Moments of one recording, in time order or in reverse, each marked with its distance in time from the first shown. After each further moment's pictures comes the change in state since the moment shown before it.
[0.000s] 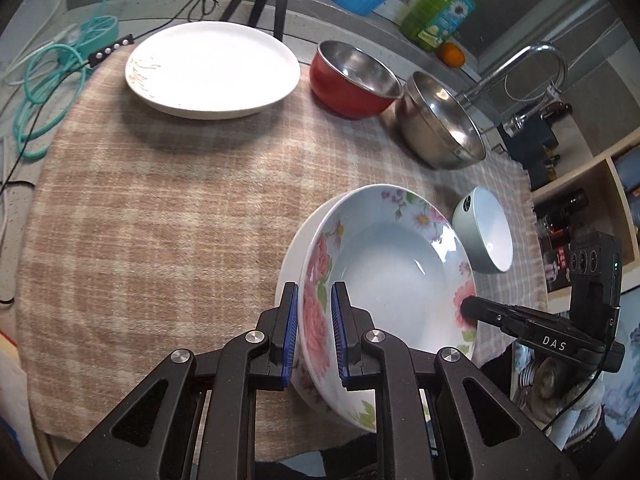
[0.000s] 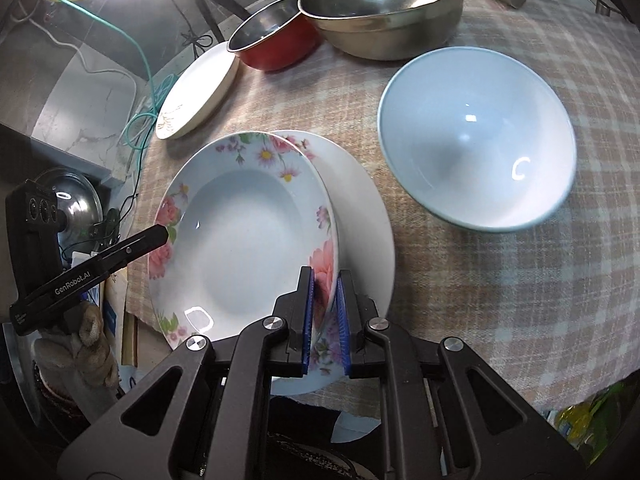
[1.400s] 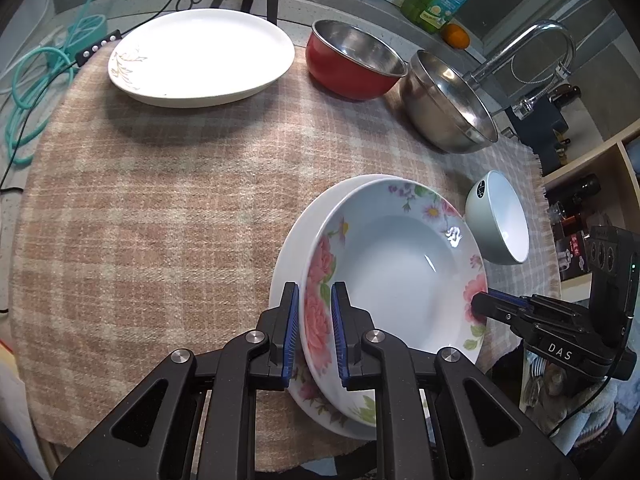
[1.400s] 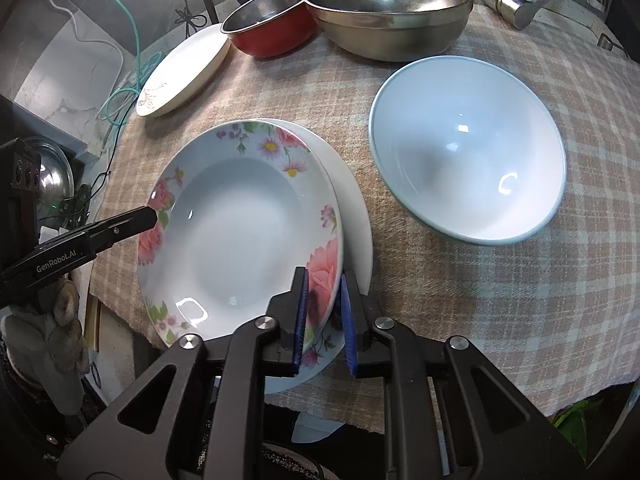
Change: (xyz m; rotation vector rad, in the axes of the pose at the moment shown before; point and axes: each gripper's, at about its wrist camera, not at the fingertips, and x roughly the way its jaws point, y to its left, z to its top) left arm 0.018 -0.009 0.002 0.024 0.037 0.034; right arm 0.005 0.008 0.000 -0.089 0.017 -0.117
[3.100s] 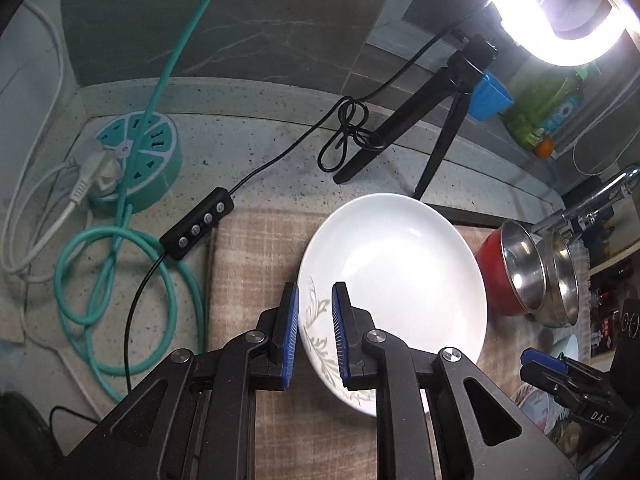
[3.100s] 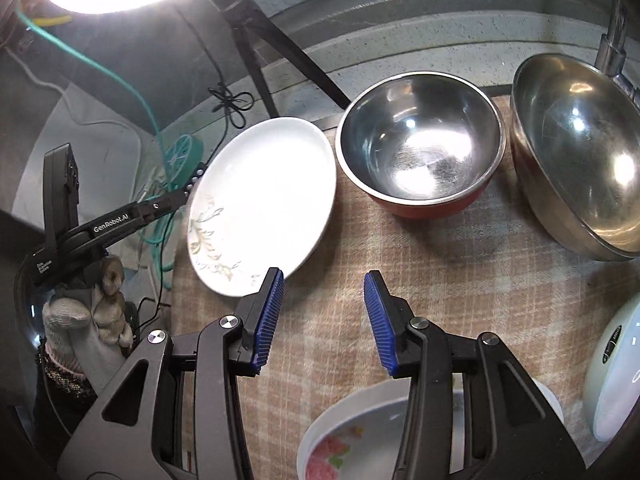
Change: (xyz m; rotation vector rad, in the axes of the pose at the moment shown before) left arm -0.007 0.163 0.197 -0.014 -0.117 0.097; right arm 0.070 0.107 0.162 0.144 -0.118 0.123
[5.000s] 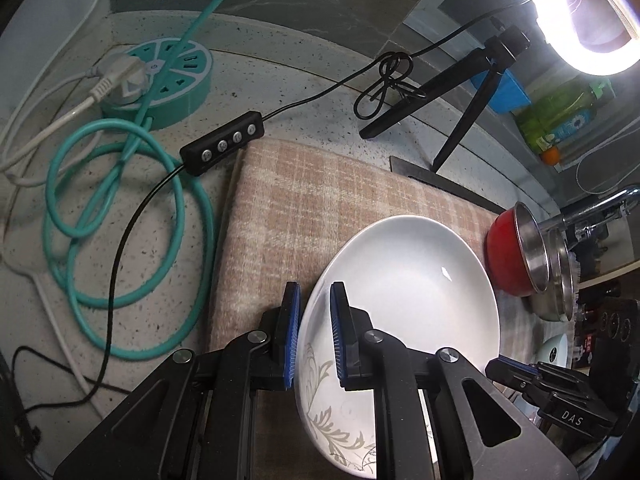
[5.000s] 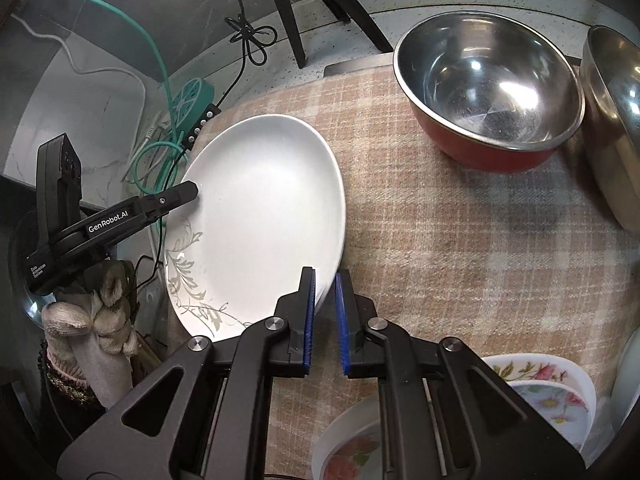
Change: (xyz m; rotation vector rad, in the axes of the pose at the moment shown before) left arm 0.002 0.025 -0.038 -0.137 0.072 -0.048; right arm 0.031 0.036 -0.022 -0.095 0.143 0.027
